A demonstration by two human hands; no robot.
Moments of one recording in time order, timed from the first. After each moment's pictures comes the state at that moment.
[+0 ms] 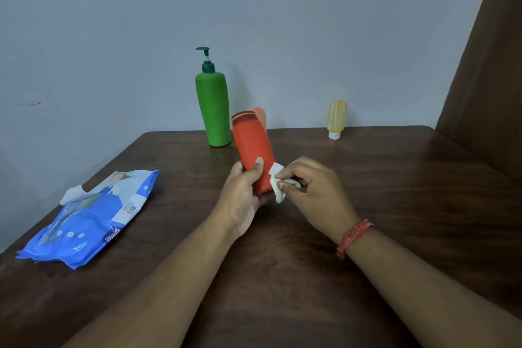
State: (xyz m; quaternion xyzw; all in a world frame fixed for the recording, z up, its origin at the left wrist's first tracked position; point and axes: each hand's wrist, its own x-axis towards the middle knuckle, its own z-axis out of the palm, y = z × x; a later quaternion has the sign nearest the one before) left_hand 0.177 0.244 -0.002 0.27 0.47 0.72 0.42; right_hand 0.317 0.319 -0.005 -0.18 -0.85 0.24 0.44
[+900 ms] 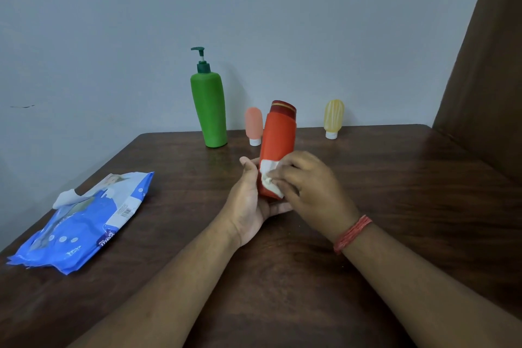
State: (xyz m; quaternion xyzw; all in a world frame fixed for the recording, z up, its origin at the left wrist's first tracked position) left_hand 0.192 0.244 -0.003 0.31 0.45 0.68 0.49; right_hand 0.320 0.316 0.006 -0.13 -0.89 0.07 0.43
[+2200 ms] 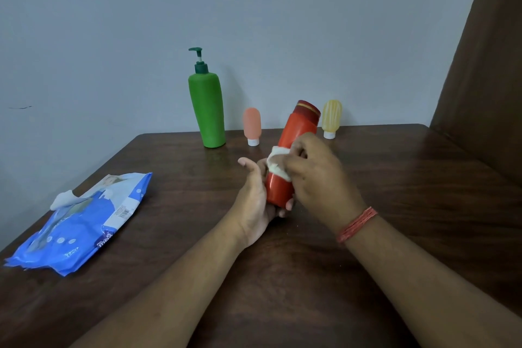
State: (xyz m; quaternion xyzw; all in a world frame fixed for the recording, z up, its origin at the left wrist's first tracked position) left_hand 0.202 0.251 -0.009 0.39 0.45 0.64 0.48; right_hand 0.325 0.308 0.034 -0.24 -0.84 0.23 0.42
